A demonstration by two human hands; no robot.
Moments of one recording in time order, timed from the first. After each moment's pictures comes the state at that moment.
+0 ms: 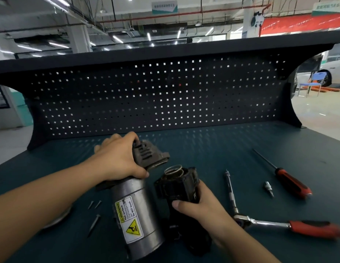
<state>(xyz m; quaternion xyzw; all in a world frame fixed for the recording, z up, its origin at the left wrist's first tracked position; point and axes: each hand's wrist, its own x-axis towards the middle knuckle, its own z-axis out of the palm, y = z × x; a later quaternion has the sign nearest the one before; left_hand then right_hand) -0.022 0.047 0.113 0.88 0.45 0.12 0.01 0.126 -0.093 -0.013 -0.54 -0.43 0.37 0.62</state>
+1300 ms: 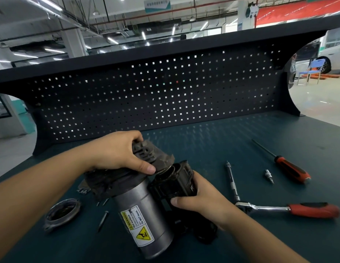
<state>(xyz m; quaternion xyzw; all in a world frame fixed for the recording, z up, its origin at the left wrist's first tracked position) -0.037 0.030 0.148 0.94 0.33 0.05 0.12 0.121 -0.098 -0.002 -0.51 -0.49 0.39 0.59</state>
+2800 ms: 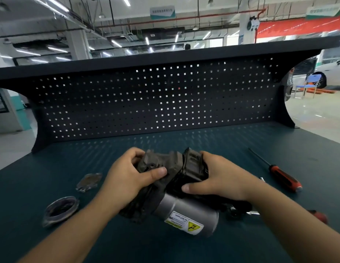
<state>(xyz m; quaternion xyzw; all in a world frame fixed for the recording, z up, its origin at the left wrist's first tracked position) -0.044 -0.011 0.074 0.78 0.31 0.39 0.38 0.150 -0.126 0.077 -0.67 -0.62 0.19 0.35</state>
